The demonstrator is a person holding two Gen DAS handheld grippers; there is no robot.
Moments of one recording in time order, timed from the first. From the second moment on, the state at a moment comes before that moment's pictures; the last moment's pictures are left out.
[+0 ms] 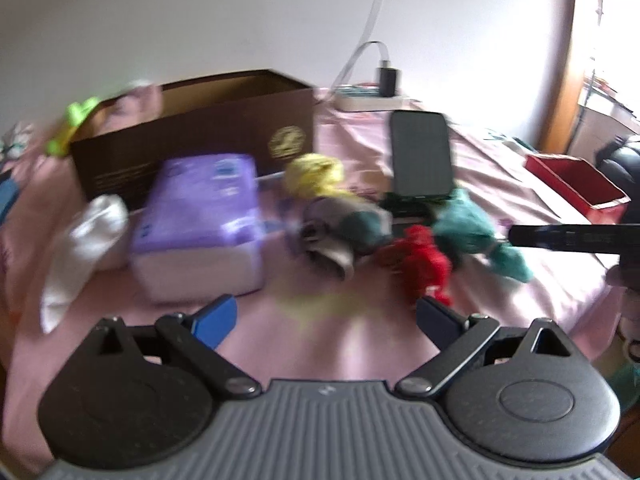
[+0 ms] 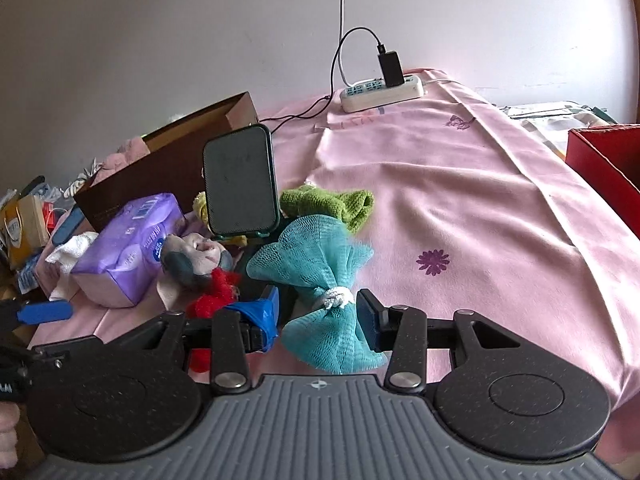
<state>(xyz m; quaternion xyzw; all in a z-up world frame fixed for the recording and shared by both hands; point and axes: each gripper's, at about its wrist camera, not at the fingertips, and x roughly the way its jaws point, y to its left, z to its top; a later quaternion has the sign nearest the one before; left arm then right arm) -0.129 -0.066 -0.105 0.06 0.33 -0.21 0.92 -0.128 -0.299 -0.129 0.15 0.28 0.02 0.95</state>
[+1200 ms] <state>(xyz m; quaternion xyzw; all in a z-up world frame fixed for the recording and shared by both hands) -0.072 -0.144 -0.148 0.00 0.40 -0.30 0.87 -0.091 -0.303 -0.147 0.16 0.32 0.04 0.93</state>
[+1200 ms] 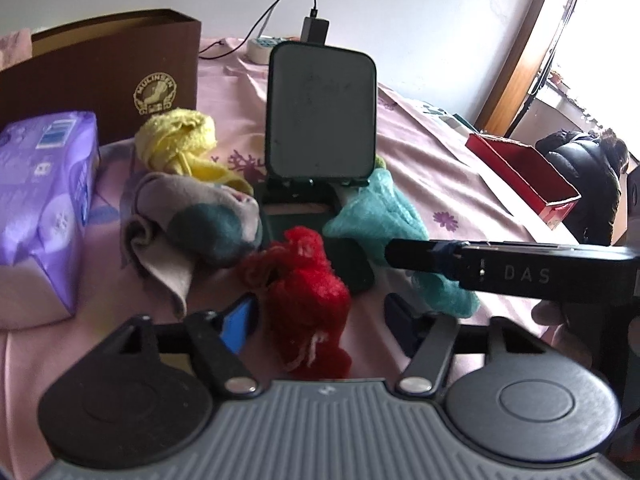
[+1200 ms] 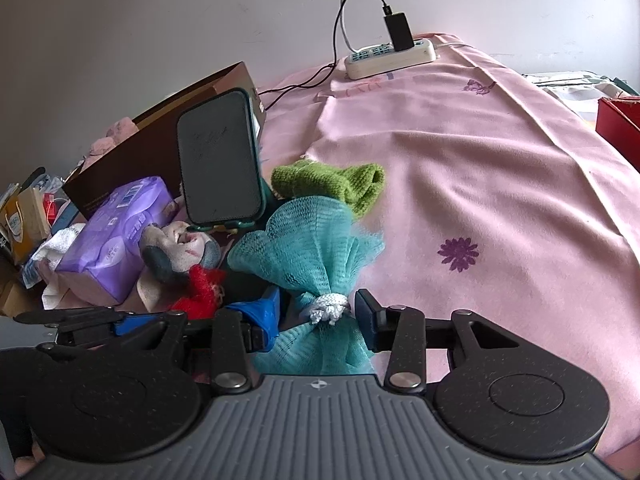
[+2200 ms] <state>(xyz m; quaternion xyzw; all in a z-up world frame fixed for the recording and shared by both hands) -0.124 -0.082 -0.113 -0.05 0.35 -0.28 0.89 -0.119 -0.281 -0.128 0.34 0.30 0.18 0.87</state>
